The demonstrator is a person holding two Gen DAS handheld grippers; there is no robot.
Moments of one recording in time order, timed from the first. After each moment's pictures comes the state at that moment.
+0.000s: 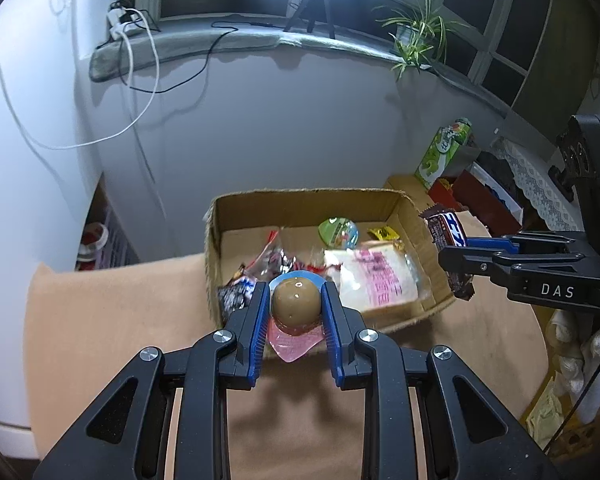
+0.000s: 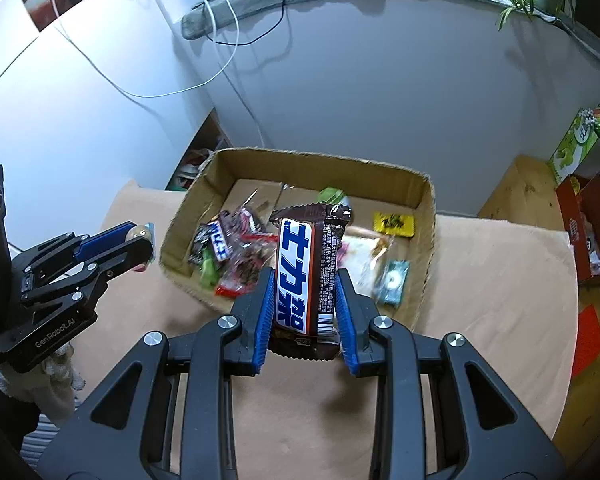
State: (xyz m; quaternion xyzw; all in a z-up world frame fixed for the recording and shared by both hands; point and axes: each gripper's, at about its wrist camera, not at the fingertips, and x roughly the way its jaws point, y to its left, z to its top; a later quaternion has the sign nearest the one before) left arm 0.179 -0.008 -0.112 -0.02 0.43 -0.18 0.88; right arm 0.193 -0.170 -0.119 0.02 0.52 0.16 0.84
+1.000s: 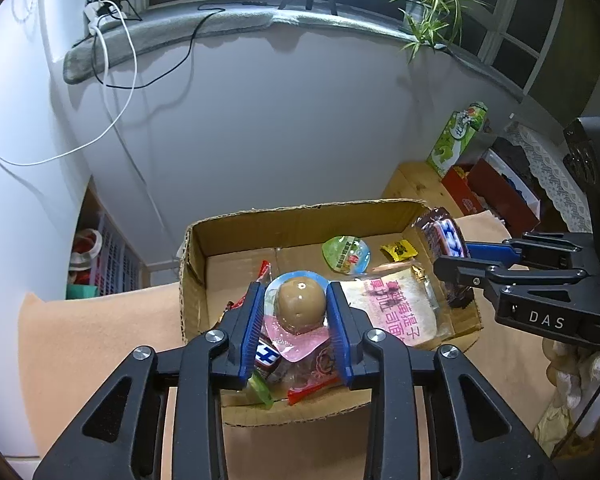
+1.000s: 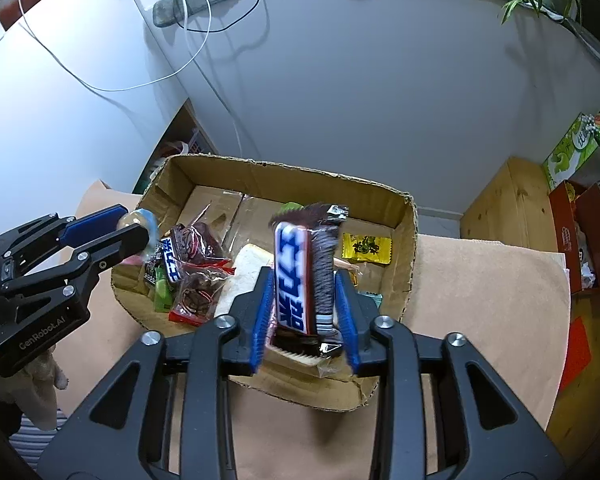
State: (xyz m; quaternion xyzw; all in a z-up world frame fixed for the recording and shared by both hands) left arm 0.228 -0.037 -0.125 0.01 0.47 -0.16 0.87; right arm 0.234 -0.177 -0.142 0.00 0.54 0.14 0.83
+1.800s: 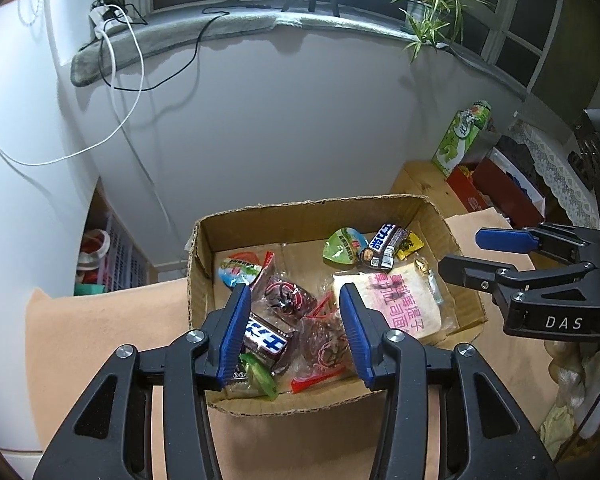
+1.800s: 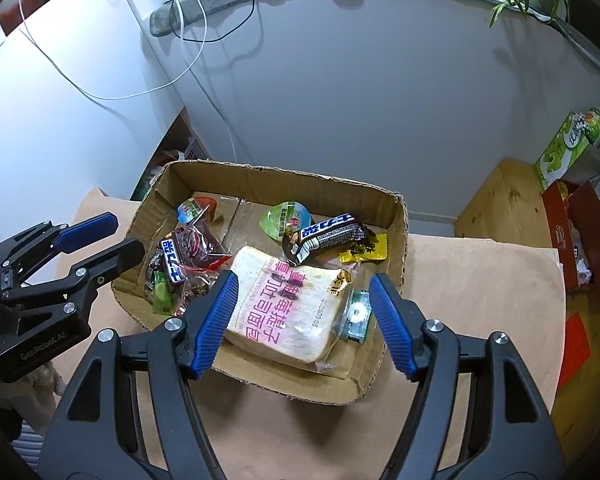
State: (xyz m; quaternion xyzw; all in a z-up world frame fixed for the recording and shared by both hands) left arm 0.221 -0.036 -0.124 0.02 0.46 -0.16 0.87; right arm 0.225 -0.182 -0.138 0.01 0.53 0.13 0.84
